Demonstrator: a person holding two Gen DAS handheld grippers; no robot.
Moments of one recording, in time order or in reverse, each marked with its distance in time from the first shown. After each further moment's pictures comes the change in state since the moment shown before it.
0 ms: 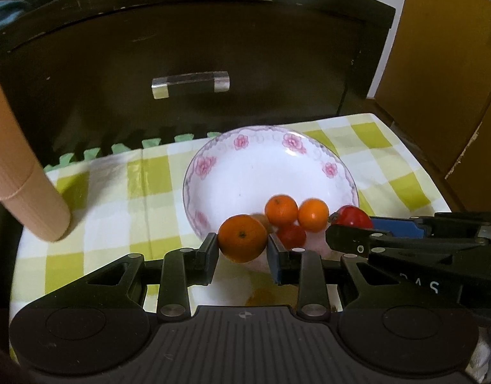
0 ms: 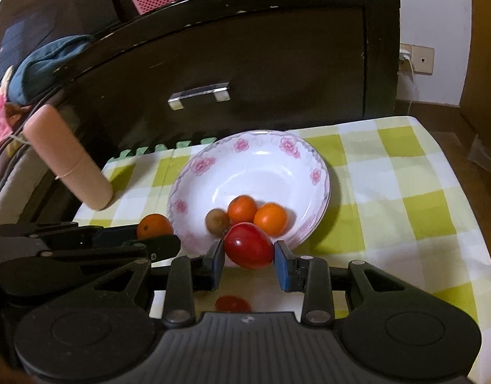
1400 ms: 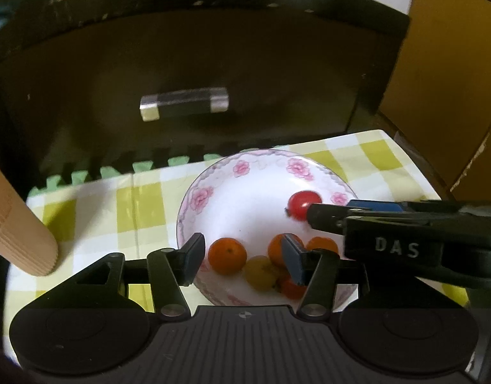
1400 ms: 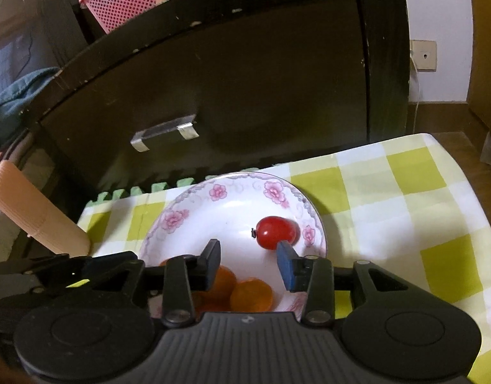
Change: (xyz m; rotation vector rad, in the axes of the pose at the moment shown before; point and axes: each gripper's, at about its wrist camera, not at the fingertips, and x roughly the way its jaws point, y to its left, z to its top) left arm 0.018 -0.003 0.021 0.017 -0.033 0.006; right arm 0.040 -0.023 0.047 0.060 -0.036 0.034
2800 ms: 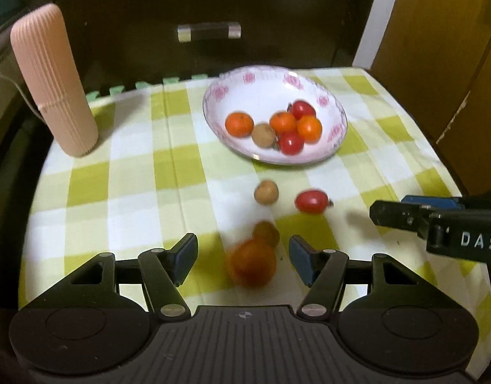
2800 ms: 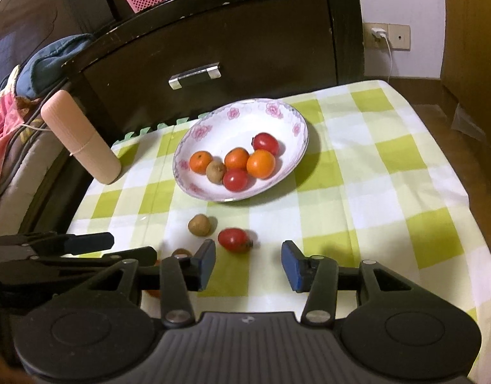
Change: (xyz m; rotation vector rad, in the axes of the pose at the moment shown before) left arm -0.073 0.008 -0.097 -0.029 0.125 -0.011; right arm -0.100 0.020 -0.098 -0.003 0.070 -0.044
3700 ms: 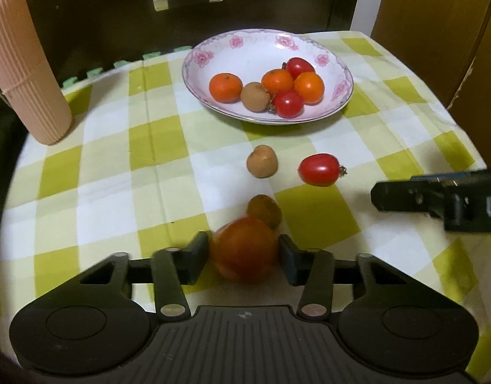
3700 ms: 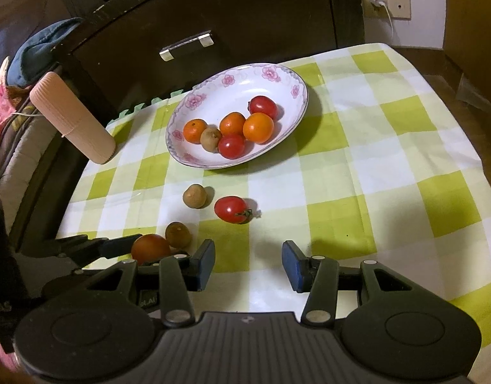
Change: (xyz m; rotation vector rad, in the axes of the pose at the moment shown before) left arm 0.043 -0.013 -0.014 0.073 0.034 0.033; right arm 0.025 -0.008 -0.008 0.038 0.089 0.013
